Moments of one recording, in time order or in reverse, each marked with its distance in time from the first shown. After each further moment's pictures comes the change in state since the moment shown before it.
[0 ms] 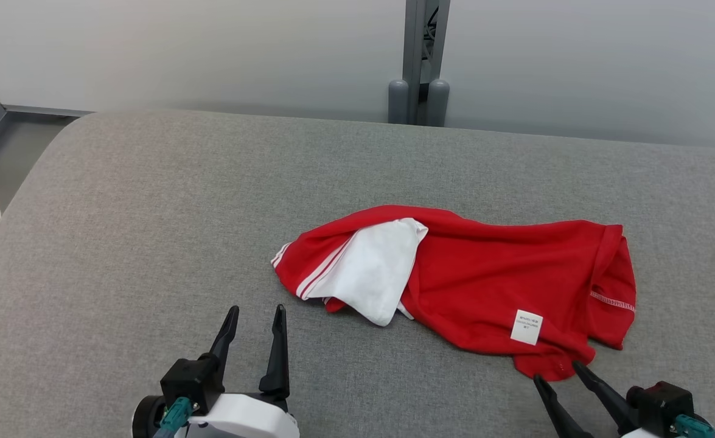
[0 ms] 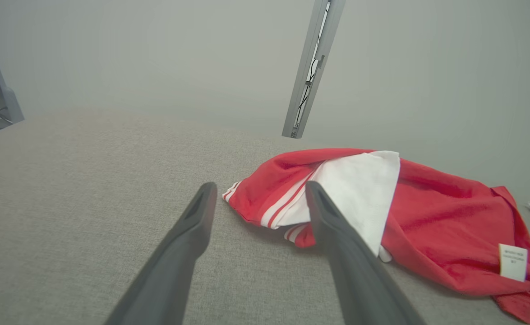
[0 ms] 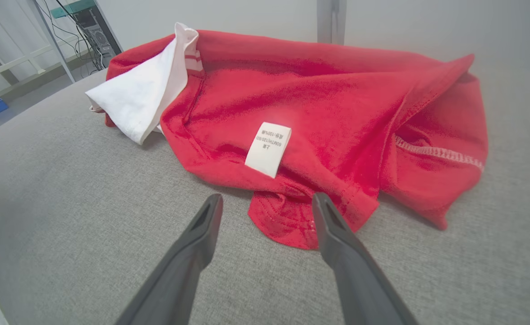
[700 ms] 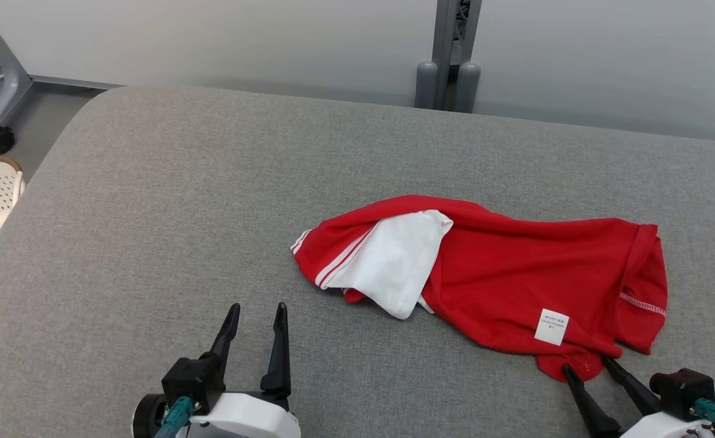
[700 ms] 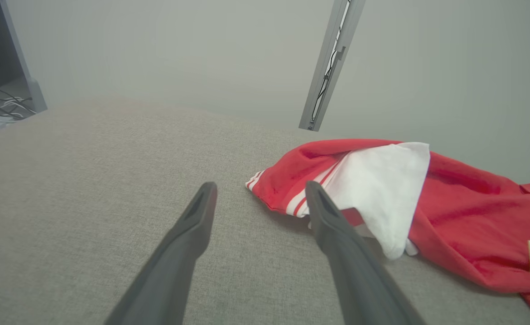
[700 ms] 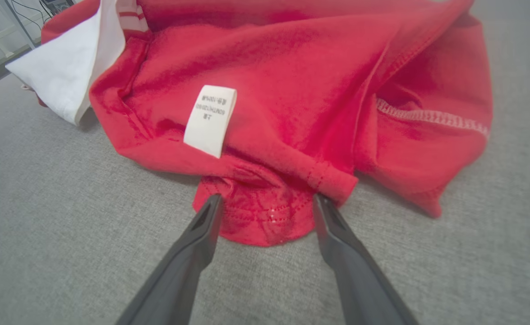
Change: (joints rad) left arm 0.000 0.000 -0.002 -0.008 0.006 0.002 0.000; right arm -0.065 -0.004 -0.014 0.157 0.053 0.000 0.000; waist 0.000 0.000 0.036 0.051
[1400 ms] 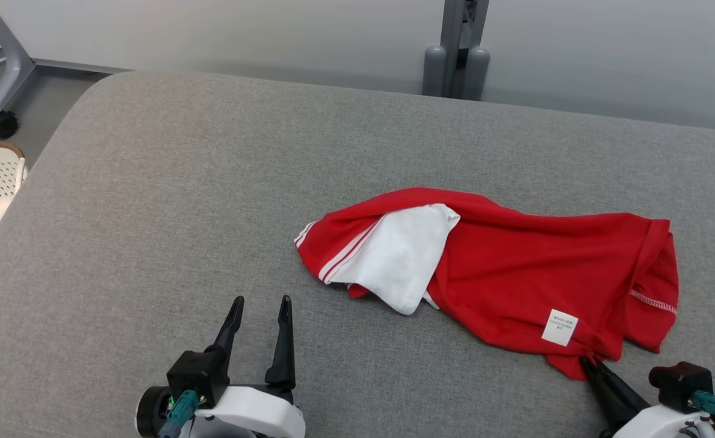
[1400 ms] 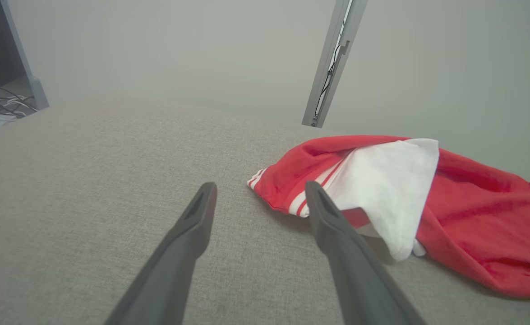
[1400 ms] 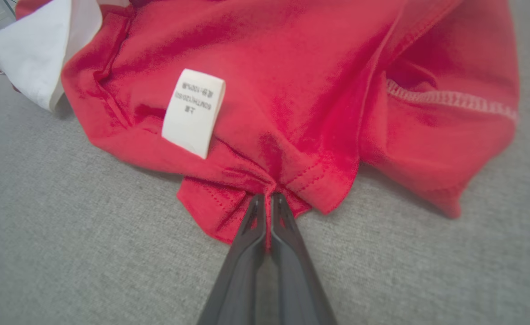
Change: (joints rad) left arm -0.021 0.000 -0.022 -0.008 0.000 0.021 0.000; right arm -0.043 -0.020 0.037 0.044 0.036 0.000 -0.002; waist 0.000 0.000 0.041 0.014
